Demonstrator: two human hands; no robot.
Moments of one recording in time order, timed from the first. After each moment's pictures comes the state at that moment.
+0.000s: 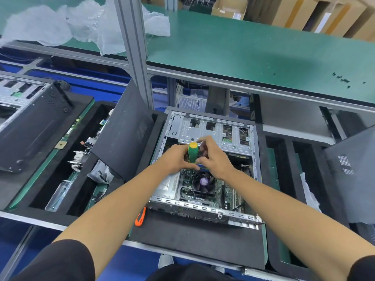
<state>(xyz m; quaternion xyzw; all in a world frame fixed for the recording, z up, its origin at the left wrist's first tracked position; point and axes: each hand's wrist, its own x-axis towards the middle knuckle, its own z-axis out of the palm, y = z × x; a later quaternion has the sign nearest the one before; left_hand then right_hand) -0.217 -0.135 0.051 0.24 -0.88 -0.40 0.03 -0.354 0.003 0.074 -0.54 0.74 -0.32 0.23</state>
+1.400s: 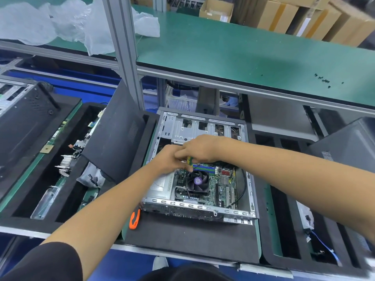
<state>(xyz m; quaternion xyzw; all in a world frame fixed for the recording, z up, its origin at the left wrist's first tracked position) -0.212 -0.133 0.055 0.22 -0.82 -0.52 0.04 -0.345 -0.044 0.166 -0.80 0.54 0.24 0.12</state>
